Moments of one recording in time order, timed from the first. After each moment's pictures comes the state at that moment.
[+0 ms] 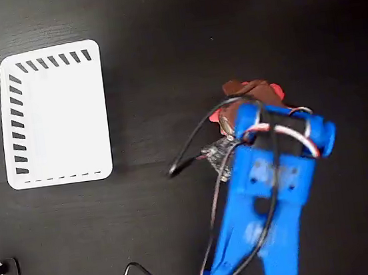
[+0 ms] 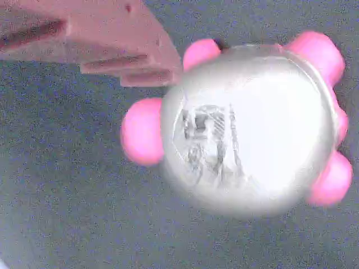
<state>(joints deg) 24.2 88.4 87.4 87.8 -53.6</state>
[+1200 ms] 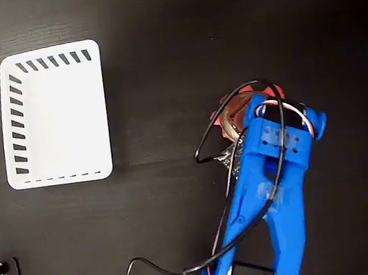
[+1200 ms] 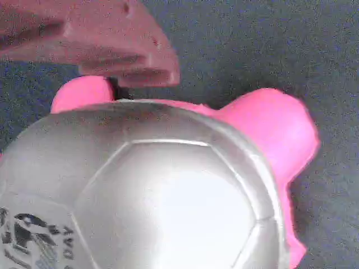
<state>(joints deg) 27.2 74.6 96.7 73.1 -61.6</state>
